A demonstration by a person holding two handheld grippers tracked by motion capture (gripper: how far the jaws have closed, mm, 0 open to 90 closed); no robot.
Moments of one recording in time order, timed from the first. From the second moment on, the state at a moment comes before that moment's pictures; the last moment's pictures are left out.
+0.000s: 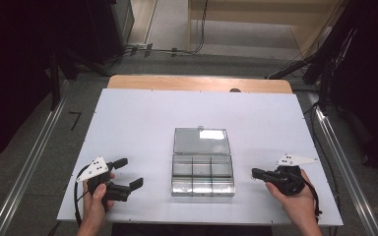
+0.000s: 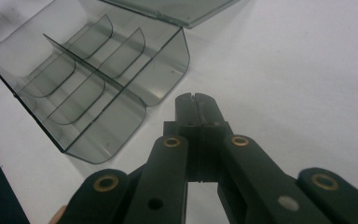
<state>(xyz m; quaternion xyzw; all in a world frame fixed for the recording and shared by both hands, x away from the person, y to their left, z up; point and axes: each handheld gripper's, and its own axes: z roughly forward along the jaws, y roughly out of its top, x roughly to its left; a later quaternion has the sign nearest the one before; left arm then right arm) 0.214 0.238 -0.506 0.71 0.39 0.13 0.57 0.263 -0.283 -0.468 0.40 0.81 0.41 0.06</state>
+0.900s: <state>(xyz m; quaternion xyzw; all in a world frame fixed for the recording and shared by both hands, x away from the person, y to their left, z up) 0.216 0.238 -0.507 0.70 0.39 0.13 0.58 0.276 -0.255 -0.444 0.37 0.82 0.43 0.07</state>
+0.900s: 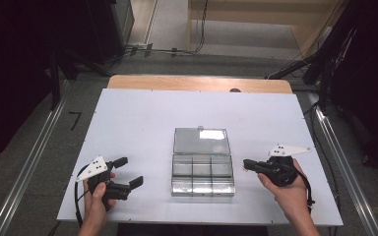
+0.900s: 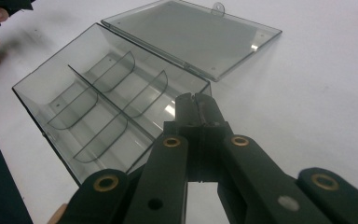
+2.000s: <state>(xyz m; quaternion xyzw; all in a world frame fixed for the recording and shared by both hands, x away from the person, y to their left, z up) 0.217 0.238 -0.509 0.70 0.39 0.12 0.58 0.292 -0.193 -0.429 0.33 0.84 0.43 0.06</state>
